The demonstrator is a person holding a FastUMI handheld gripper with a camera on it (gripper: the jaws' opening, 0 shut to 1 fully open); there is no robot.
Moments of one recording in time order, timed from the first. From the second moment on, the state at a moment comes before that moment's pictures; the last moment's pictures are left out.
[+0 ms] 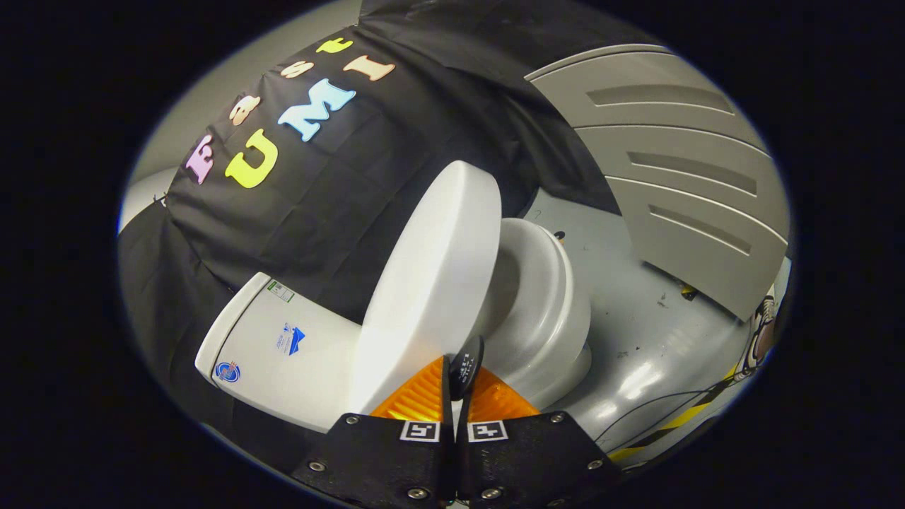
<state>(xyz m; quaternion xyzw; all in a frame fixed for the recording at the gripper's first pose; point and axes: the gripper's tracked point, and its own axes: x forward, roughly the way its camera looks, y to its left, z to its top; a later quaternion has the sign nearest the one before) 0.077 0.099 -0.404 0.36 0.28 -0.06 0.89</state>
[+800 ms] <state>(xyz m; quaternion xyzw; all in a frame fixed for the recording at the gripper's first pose) 0.090 0.136 -0.323 0.19 0.32 -0.09 0.92</state>
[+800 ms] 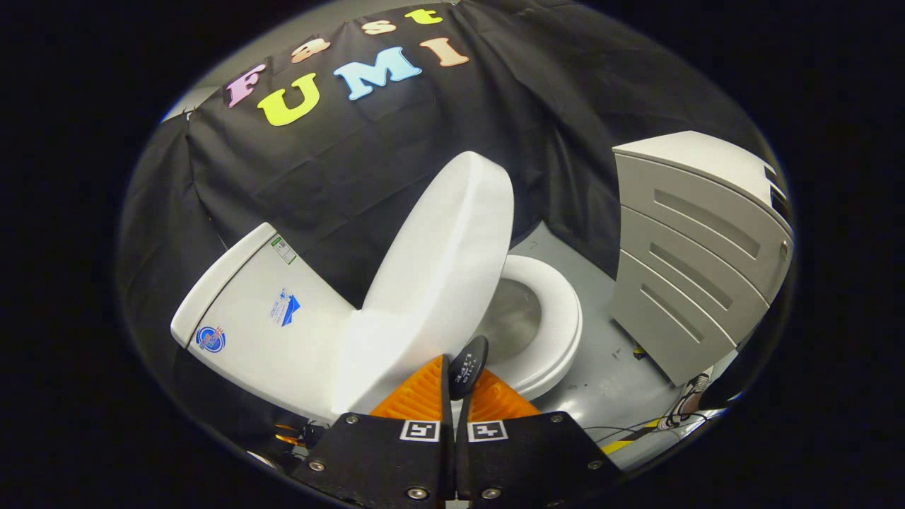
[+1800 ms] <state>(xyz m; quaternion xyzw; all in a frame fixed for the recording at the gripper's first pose) 0.103 0.210 -0.253 0.03 0.26 -0.12 0.96</state>
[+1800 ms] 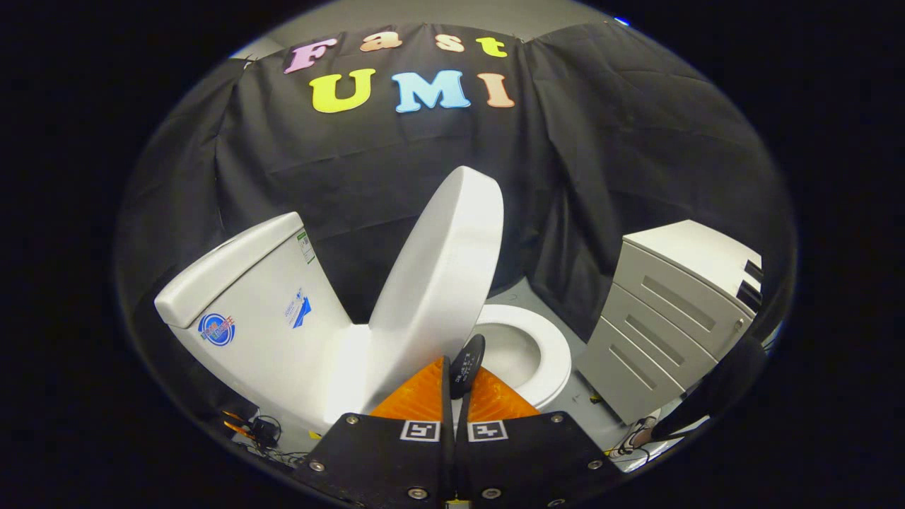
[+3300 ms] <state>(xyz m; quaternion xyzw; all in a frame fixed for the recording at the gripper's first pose) 0.127 0.397 -0.217 -0.12 0.20 0.00 0.97</state>
